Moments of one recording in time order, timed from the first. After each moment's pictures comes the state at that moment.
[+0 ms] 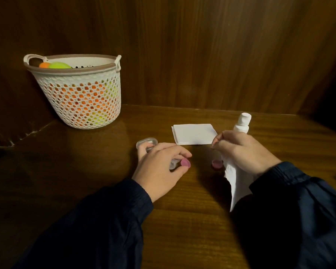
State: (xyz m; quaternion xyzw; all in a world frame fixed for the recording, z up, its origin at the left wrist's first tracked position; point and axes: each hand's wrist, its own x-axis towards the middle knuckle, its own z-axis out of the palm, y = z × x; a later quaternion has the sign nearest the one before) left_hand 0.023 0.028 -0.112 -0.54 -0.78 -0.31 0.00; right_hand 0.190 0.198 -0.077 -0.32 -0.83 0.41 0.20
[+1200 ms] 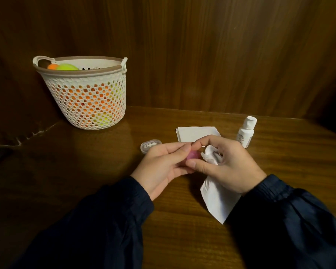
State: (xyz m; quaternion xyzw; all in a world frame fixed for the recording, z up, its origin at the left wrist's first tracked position) left_hand 0.021 0.031 -0.105 -0.32 -0.44 -0.68 -0.49; right_hand 0.174 0.154 -0.077 -0.13 -0.89 0.35 0.27
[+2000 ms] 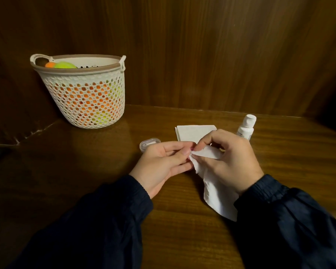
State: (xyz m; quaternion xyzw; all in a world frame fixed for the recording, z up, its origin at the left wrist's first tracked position) left_hand 0.019 0.031 -0.105 -0.30 -0.48 -0.68 -0.47; right_hand 0.172 0.152 -0.083 -0.17 -0.88 0.25 0.38
